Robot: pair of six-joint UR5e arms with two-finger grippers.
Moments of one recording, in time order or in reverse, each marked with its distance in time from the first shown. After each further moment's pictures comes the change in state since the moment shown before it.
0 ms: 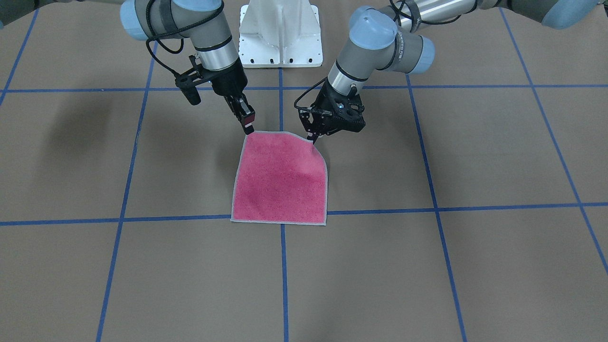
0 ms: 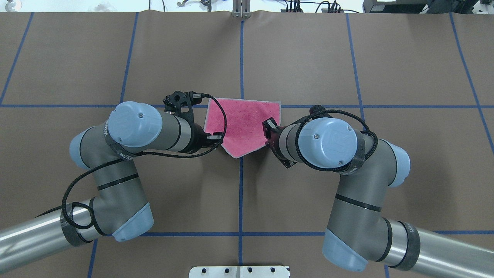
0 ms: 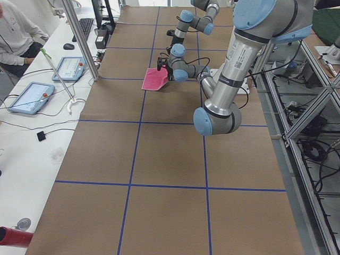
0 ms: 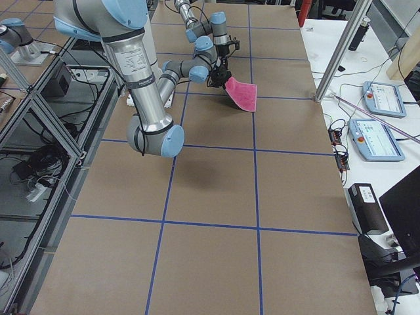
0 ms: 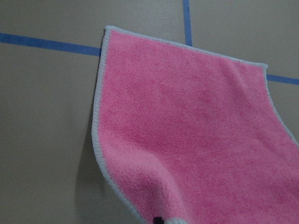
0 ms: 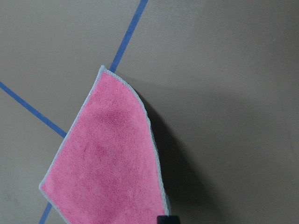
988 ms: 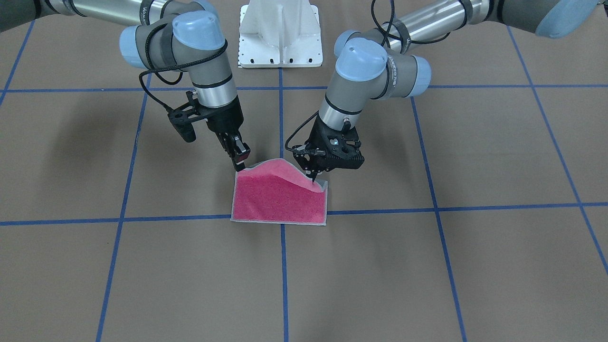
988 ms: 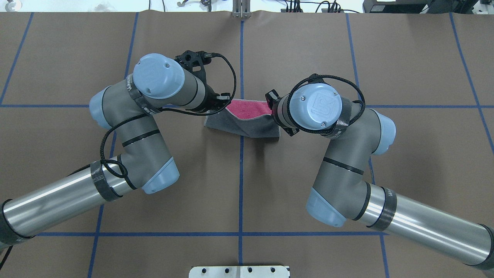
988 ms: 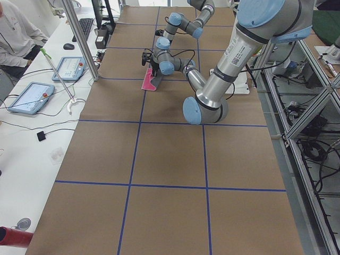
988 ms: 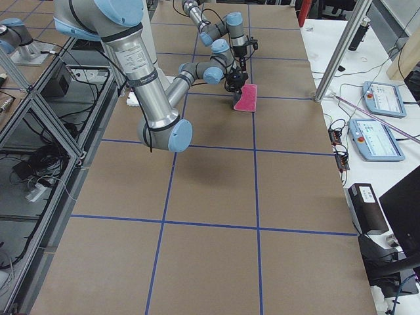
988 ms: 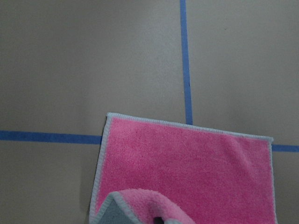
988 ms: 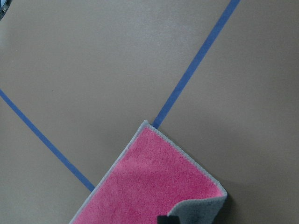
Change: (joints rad) left arm -0.110 -0.190 0.220 0.067 -0.003 0.053; right arm 0.099 0.093 -0.175 0.010 -0.001 -0.113
